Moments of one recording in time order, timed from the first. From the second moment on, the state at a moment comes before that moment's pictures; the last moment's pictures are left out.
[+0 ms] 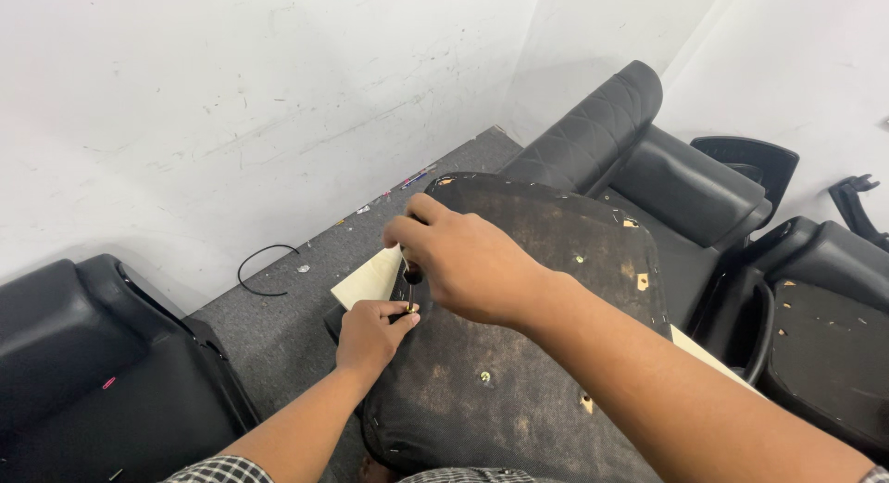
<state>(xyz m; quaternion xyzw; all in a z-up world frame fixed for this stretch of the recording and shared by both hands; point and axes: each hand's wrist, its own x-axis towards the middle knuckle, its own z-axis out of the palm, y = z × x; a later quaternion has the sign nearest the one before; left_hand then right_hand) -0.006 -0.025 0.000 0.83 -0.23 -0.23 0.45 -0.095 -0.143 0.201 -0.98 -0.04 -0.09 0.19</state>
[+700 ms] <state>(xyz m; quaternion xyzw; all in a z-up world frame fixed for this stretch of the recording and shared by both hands) -0.009 -0.024 0.008 0.82 -0.27 -0.25 0.43 -0.086 -0.110 0.233 -0.99 0.02 0.12 -0.05</state>
